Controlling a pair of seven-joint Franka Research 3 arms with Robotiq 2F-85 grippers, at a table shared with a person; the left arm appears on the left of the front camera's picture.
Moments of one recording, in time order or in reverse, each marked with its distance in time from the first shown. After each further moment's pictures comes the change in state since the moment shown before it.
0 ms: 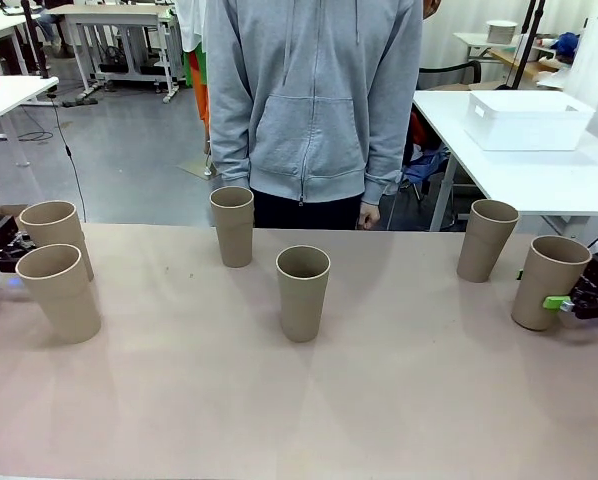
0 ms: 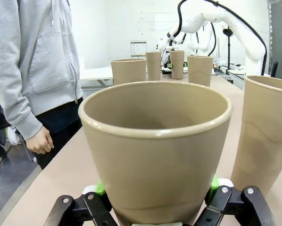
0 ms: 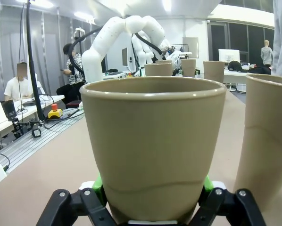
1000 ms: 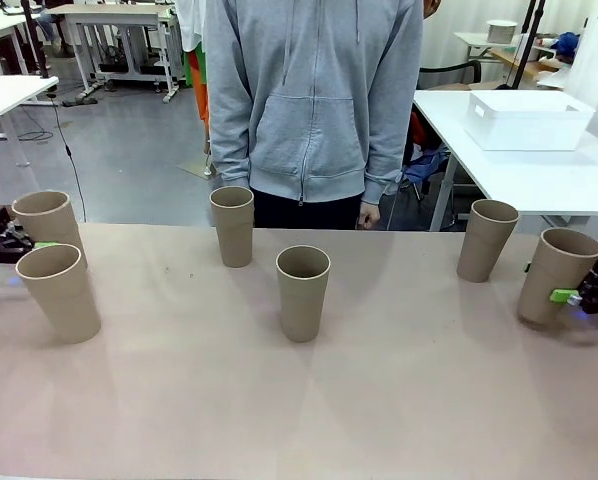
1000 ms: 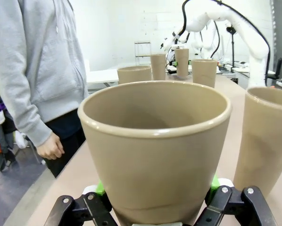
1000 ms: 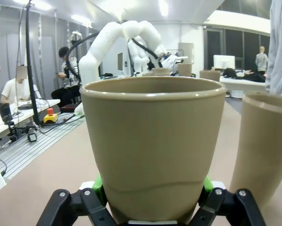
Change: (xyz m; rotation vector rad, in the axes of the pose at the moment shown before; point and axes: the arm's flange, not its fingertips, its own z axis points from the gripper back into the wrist) left arm 0.033 0.001 0.013 0.034 0.011 -0.042; right arm 0.025 0.012 0.002 -0.041 -0.027 0.041
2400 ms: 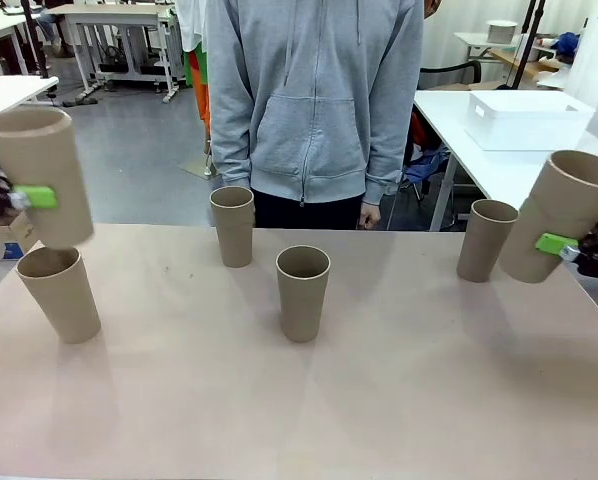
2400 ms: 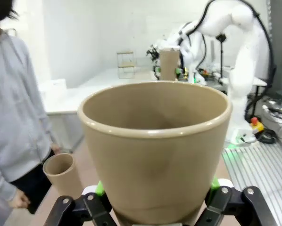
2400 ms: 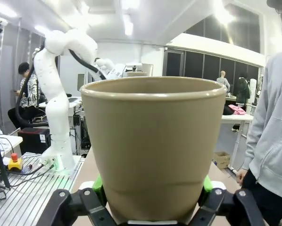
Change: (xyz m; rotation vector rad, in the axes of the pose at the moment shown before) left arm 0.210 -0.185 -0.143 -0.036 0.051 0.013; right arm 0.144 0.128 -0.155 -0.236 -0.095 0.105
